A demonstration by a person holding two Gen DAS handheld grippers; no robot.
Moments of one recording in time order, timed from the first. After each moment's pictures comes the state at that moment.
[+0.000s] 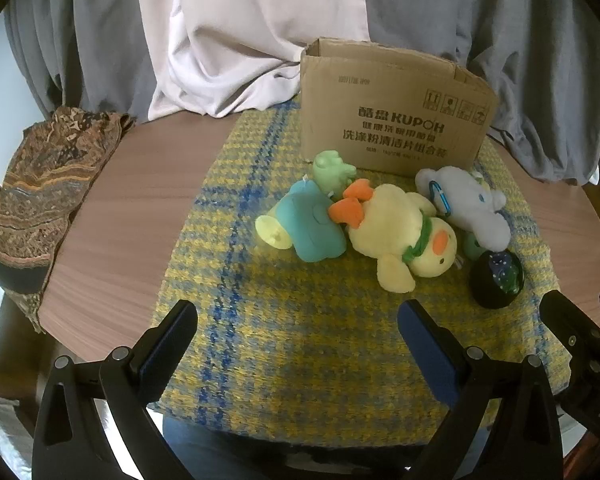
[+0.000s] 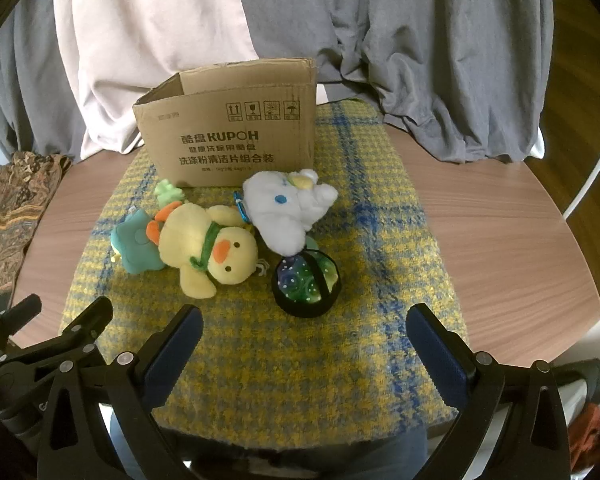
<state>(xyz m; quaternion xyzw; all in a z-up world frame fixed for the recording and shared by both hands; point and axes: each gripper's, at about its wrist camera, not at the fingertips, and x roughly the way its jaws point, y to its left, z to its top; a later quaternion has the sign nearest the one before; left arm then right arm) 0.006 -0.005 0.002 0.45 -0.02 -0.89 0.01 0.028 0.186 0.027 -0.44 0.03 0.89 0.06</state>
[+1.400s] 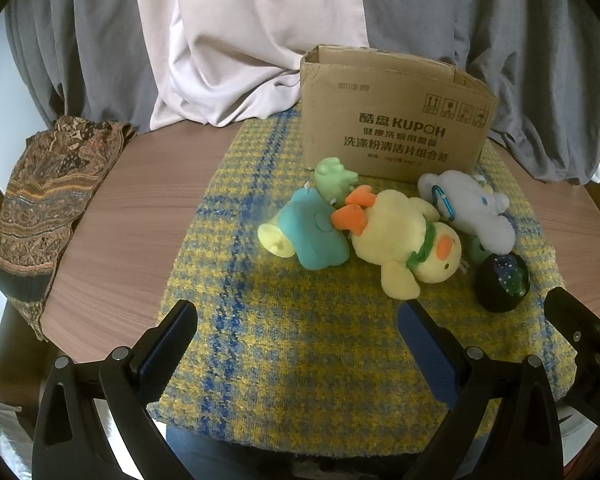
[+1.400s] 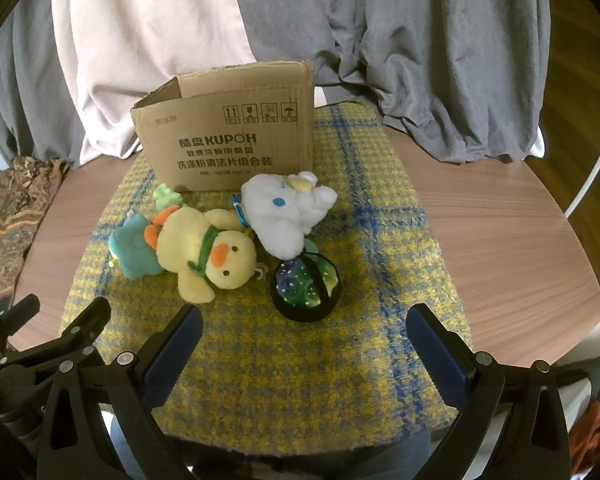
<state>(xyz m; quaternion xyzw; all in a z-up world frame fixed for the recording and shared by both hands) 0.005 -0.003 0.001 0.44 -0.03 -0.90 0.01 0.028 0.188 0.022 -0.44 0.03 0.90 0.06</state>
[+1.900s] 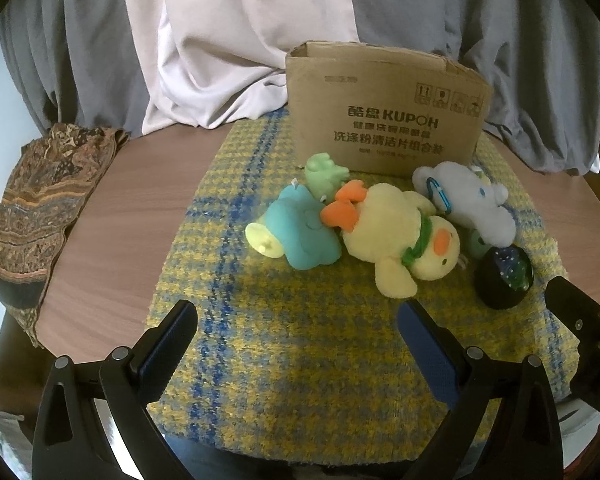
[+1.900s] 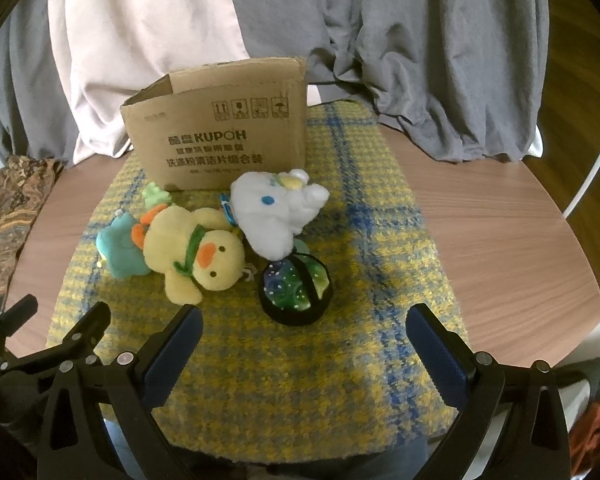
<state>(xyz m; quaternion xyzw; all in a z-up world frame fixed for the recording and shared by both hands) 0.001 0.009 -0.013 0.43 -0.04 -0.90 0.00 0.022 0.196 0.012 -0.44 0.03 0.90 0.07</state>
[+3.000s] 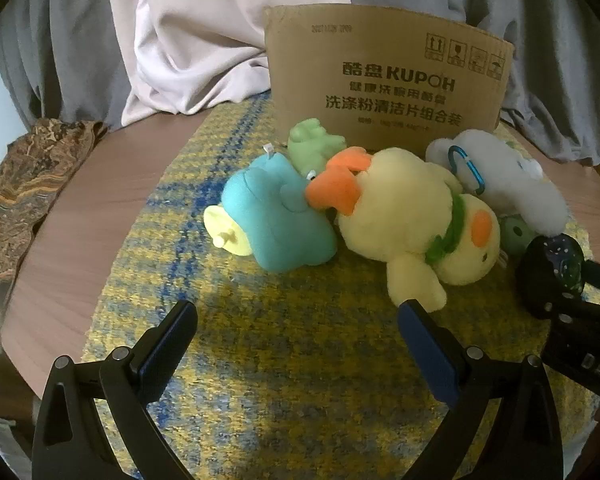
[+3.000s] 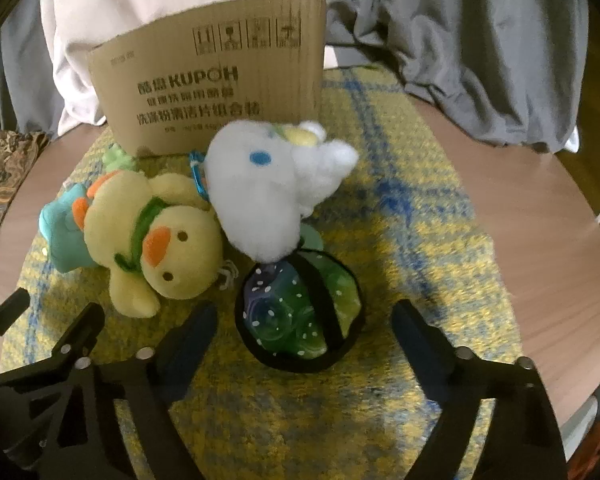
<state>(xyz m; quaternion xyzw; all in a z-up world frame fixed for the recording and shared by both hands) -0.032 0.017 -0.076 0.43 -0.04 -0.90 -0.01 -0.035 0.196 -0.062 -0.47 0.02 0.88 0.05</state>
